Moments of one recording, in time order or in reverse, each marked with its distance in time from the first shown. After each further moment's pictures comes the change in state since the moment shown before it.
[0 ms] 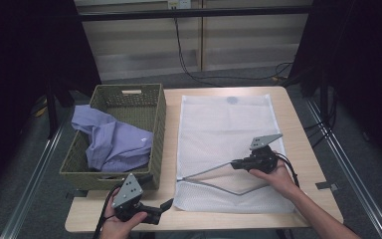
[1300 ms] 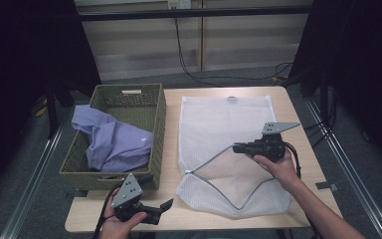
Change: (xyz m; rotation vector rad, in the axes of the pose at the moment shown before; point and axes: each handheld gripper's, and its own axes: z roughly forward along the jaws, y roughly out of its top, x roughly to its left) left arm 0.000 0.000 -0.002 0.001 0.006 -0.007; right arm 0.003 0.036 -0.035 -0.237 0.023 0.026
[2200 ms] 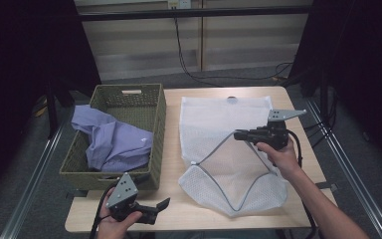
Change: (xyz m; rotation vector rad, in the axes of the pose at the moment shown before) left arm 0.002 0.009 -0.013 -0.034 0.019 -0.034; right arm -0.009 0.028 -0.009 -0.085 0.018 -0.011
